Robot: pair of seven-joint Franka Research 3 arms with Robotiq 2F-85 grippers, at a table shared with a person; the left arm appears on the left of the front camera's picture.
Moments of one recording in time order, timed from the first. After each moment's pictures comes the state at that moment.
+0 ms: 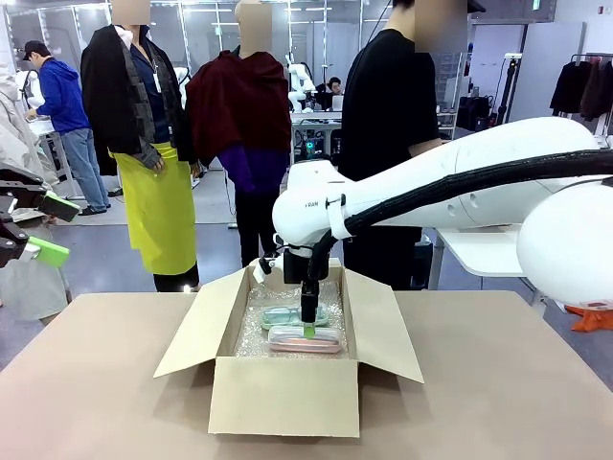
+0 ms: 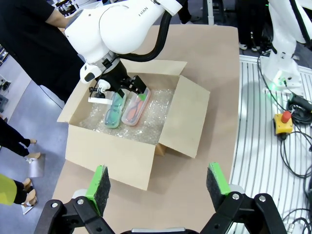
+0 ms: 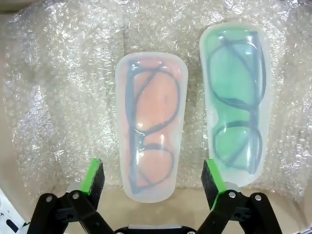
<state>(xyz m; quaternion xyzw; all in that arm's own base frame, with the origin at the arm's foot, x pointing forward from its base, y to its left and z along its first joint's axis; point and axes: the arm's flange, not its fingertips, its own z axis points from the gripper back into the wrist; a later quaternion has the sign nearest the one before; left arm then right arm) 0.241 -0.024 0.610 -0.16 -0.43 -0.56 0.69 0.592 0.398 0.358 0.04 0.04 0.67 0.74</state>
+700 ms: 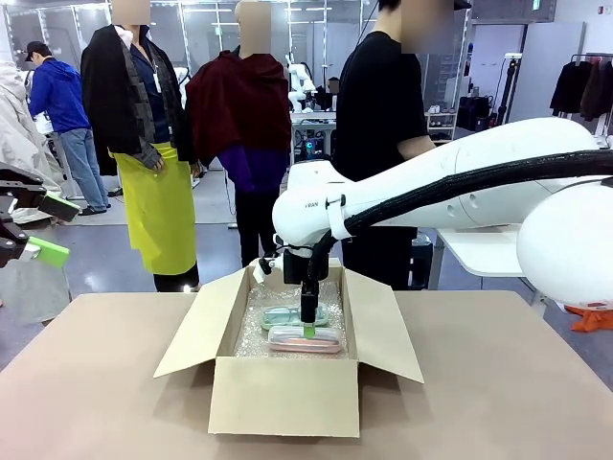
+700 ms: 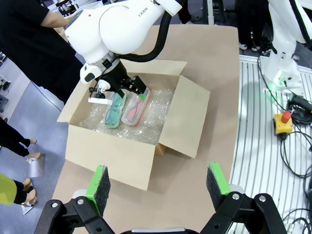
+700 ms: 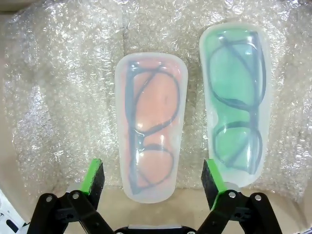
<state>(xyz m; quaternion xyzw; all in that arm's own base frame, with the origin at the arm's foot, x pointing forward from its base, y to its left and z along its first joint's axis) 0.241 -0.024 0.610 -0.16 -0.43 -0.56 0.69 0.592 0.398 0.357 0.04 0.04 0.68 0.74</state>
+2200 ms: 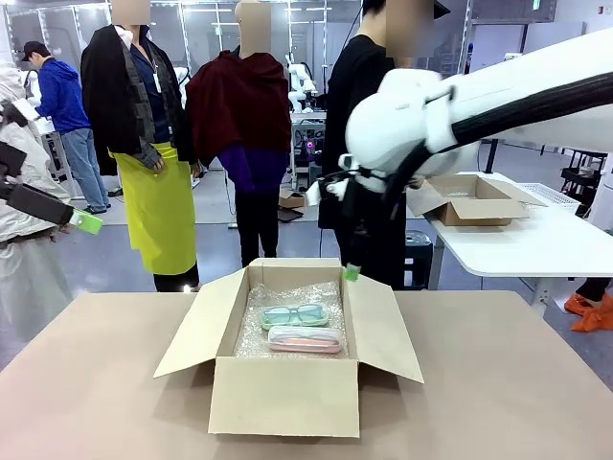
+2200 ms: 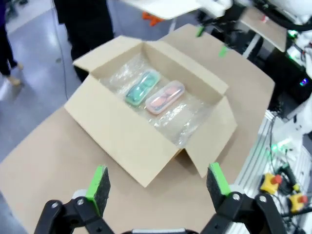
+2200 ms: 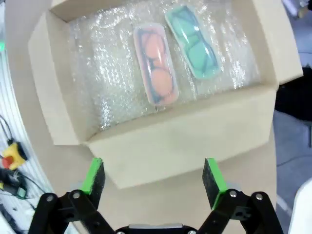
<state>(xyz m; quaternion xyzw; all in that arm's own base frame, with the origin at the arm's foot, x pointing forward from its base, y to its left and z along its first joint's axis) 0.357 0.011 0.578 -0.25 -0.37 -0.33 0.83 0.509 0.256 0.519 0.08 -0.11 0.57 0.81</state>
